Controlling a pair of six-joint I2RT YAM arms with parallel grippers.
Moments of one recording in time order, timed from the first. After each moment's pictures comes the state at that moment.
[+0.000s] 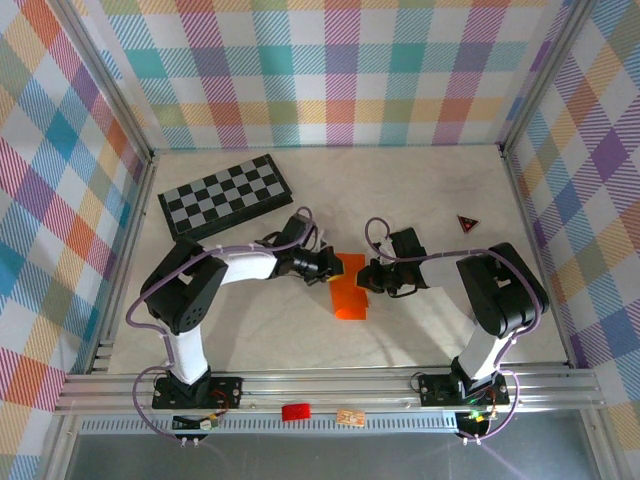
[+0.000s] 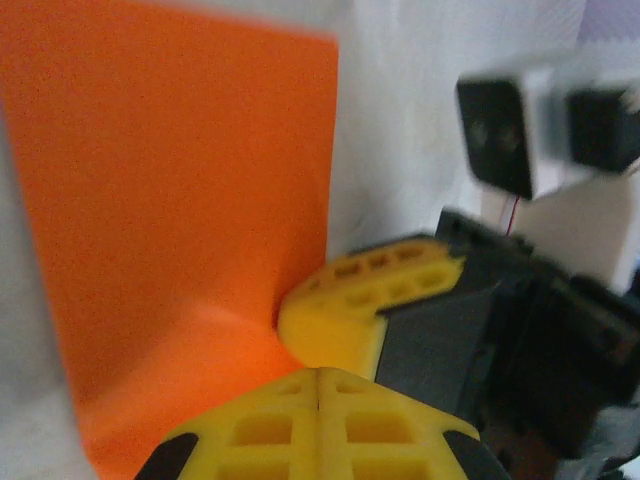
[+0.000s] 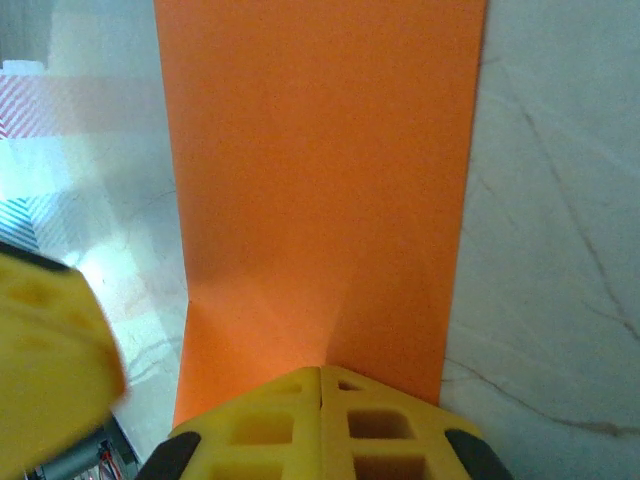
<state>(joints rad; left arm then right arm) -0.64 1.85 0.97 0.03 0.63 -0.93 0.41 1.72 0.67 0.03 -0.66 0.63</state>
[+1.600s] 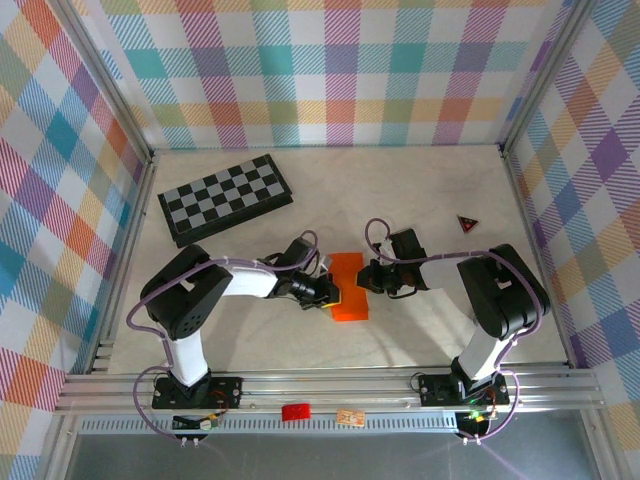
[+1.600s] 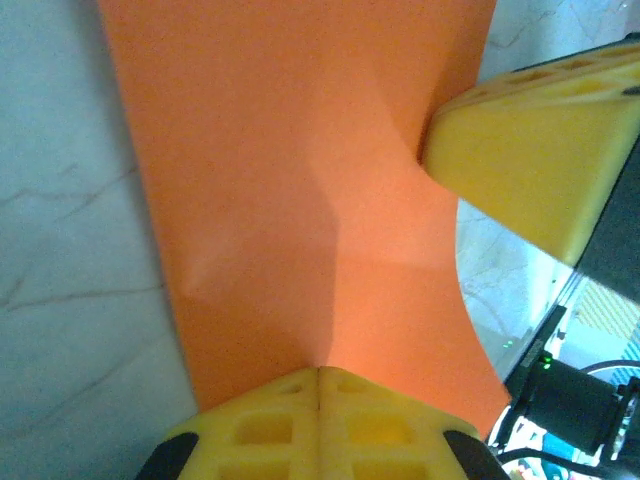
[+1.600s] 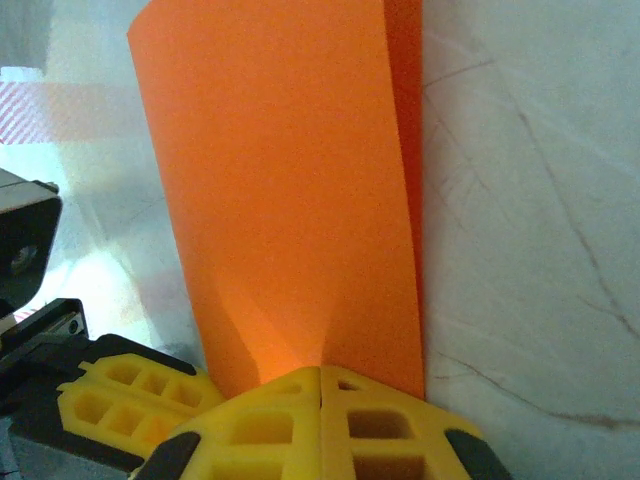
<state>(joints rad) -0.71 1.81 0.81 0.03 0.59 -0.86 0.42 1.70 0.65 0.05 -0.63 0.64</state>
